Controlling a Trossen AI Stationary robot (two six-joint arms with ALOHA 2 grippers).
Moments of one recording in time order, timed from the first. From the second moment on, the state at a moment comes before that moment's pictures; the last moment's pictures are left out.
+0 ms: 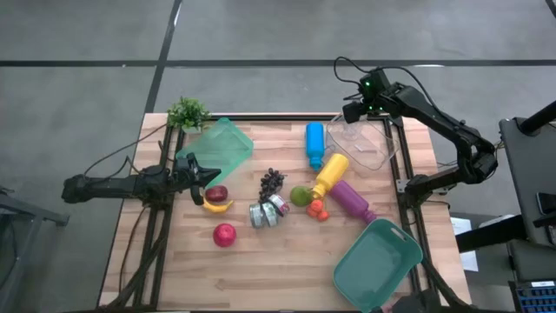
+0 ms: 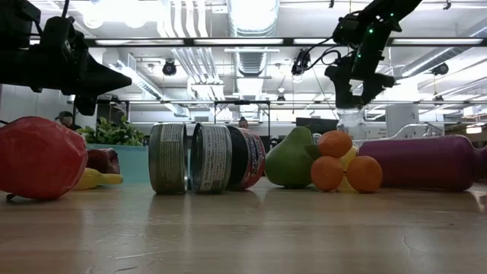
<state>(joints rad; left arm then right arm) 0.01 0.09 0.00 0.06 -0.29 -0.31 -0.89 1.36 1.20 -0.81 0.18 0.28</state>
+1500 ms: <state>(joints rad) 0.01 0.09 0.00 0.06 -0.29 -0.31 -0.59 1.20 1.45 -1.04 0.40 0.53</state>
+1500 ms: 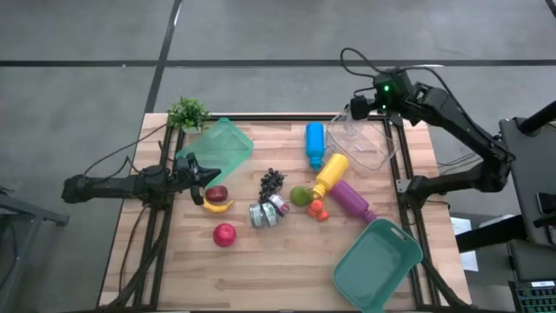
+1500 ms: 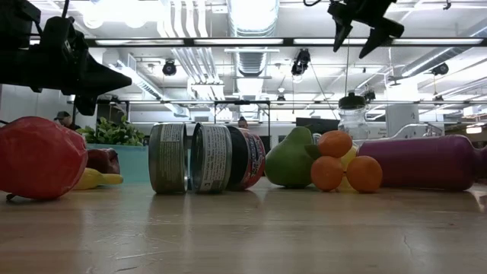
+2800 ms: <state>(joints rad) 0.01 0.09 0.00 0.06 -0.29 -0.31 0.04 1.24 1.24 -0.87 0.63 1.06</state>
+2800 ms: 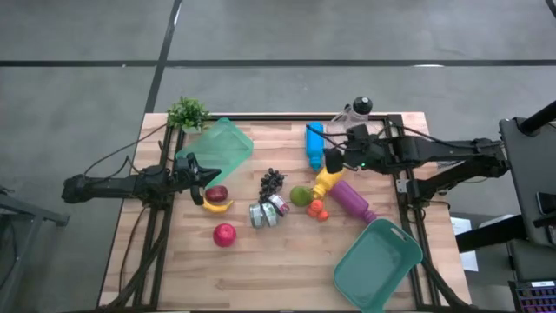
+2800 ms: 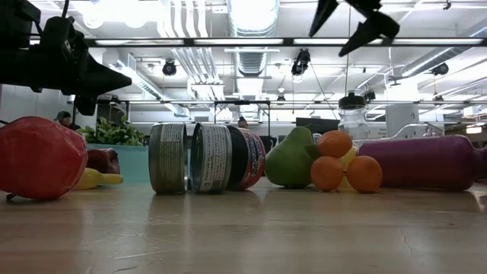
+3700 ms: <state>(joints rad) 0.01 0.09 0.00 0.06 -0.29 -0.31 0.13 1.76 1.32 -0.96 0.81 1.64</state>
